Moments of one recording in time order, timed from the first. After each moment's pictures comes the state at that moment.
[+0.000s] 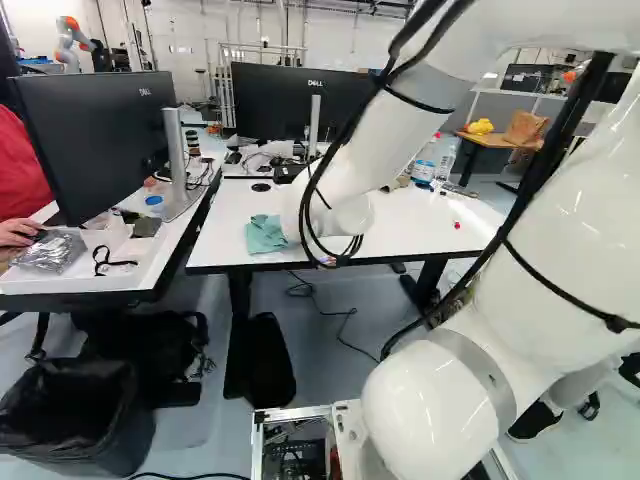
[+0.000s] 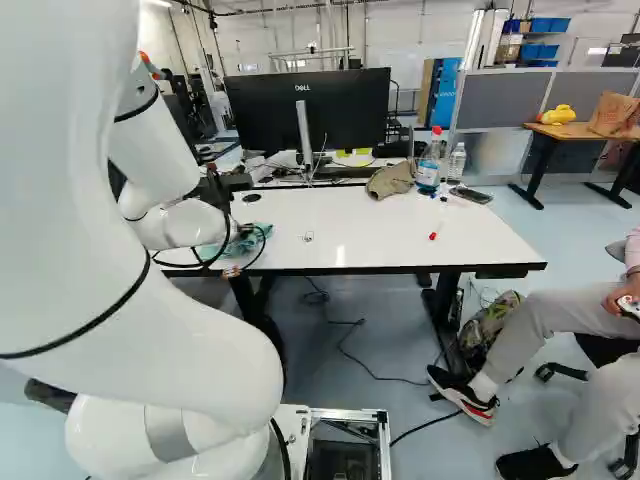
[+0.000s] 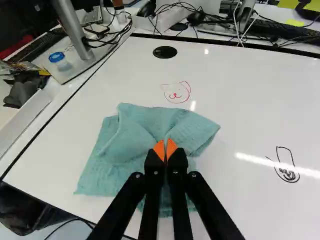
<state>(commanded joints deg) 20.7 6.3 -21.1 4.4 27.2 0.0</state>
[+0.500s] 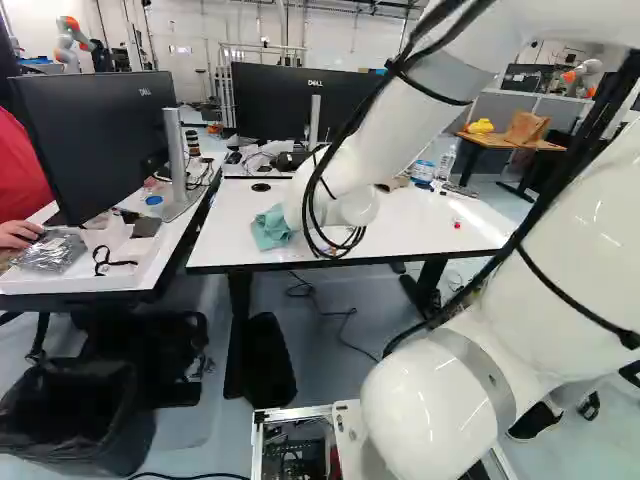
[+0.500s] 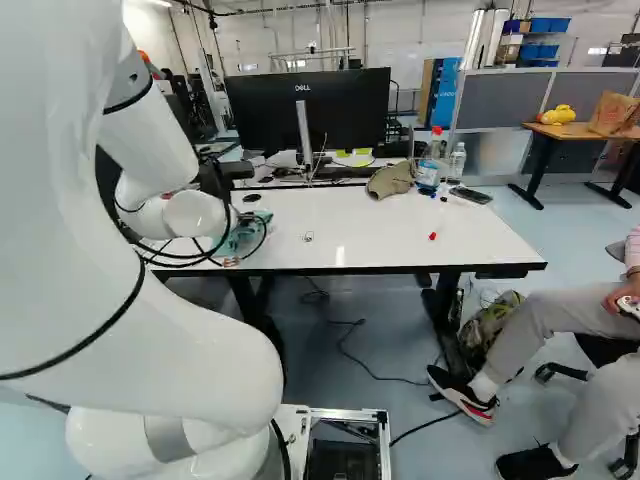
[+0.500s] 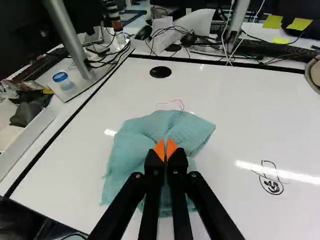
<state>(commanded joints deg) 18.8 7.8 -23.5 4.4 27.2 0.0</state>
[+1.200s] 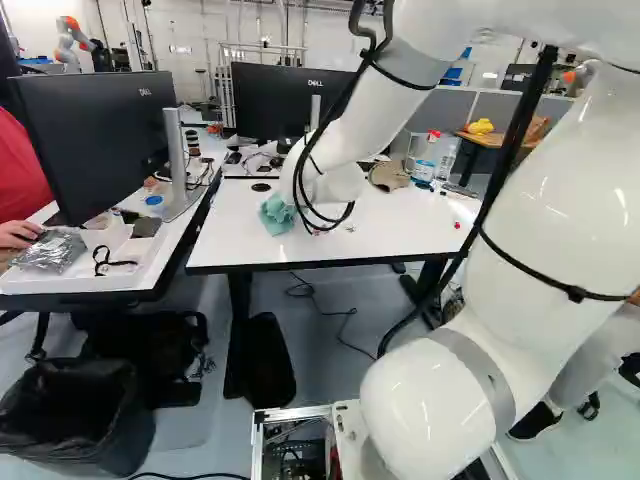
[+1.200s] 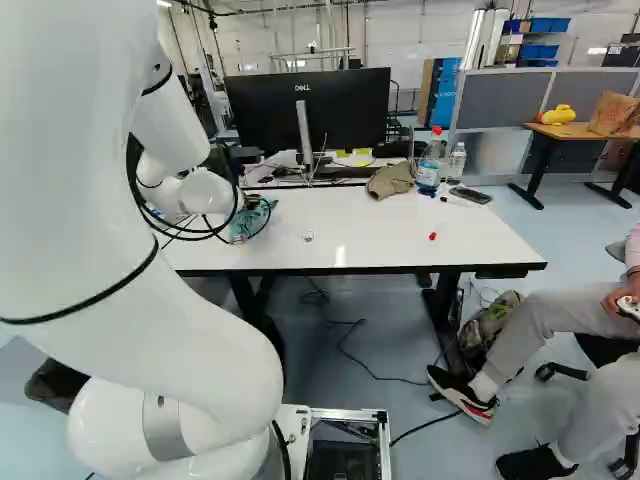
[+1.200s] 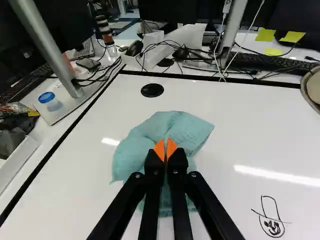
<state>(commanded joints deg) 17.2 -1.5 -33.9 4.4 27.2 0.0</state>
